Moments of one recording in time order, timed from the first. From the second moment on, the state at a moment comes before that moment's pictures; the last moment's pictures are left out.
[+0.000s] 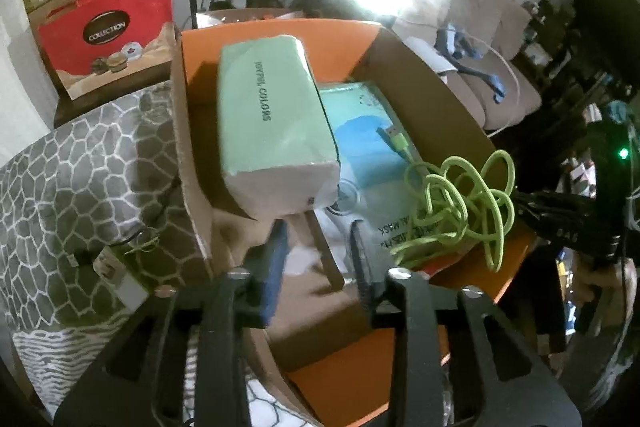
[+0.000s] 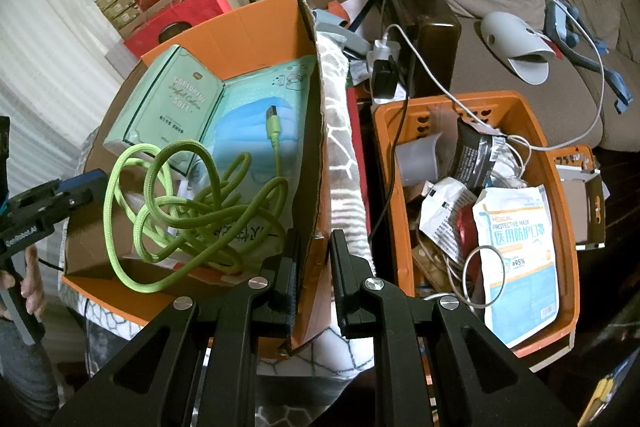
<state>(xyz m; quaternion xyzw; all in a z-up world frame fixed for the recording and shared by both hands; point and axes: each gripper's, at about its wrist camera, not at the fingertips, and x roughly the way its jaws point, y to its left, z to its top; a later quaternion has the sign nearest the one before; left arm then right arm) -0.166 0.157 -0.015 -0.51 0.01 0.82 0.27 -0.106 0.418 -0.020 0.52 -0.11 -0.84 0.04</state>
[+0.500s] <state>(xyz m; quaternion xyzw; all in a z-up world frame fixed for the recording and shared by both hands) -0.161 0.127 0.009 -0.48 0.00 0.84 0.25 -0.106 0.418 -0.019 0.52 -0.11 -0.84 0.04</state>
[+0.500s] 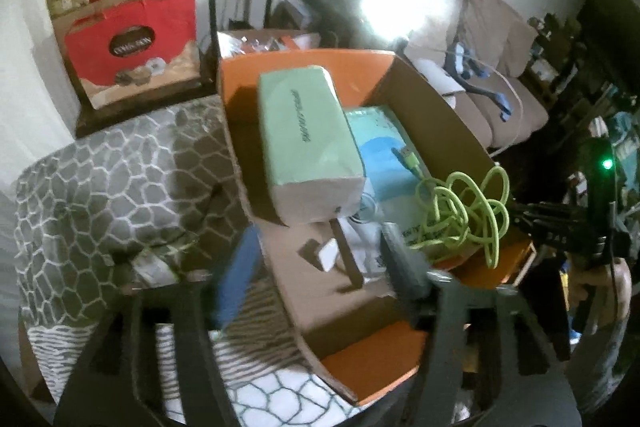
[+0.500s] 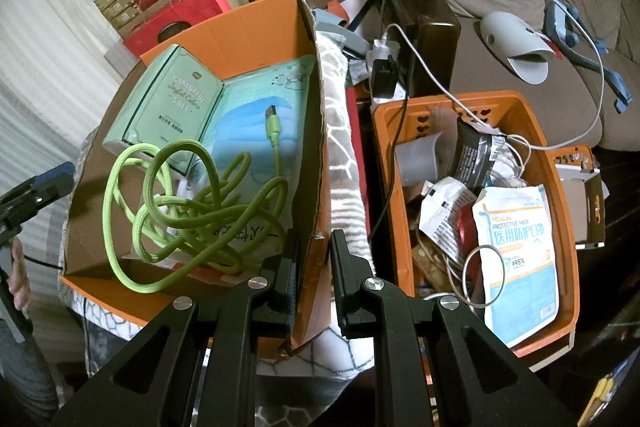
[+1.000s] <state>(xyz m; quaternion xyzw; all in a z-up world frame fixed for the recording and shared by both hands) -0.147 0.111 0.025 -0.45 0.00 0.86 0.23 -0.106 0.418 -0.019 0.52 -0.11 -0.84 0.04</state>
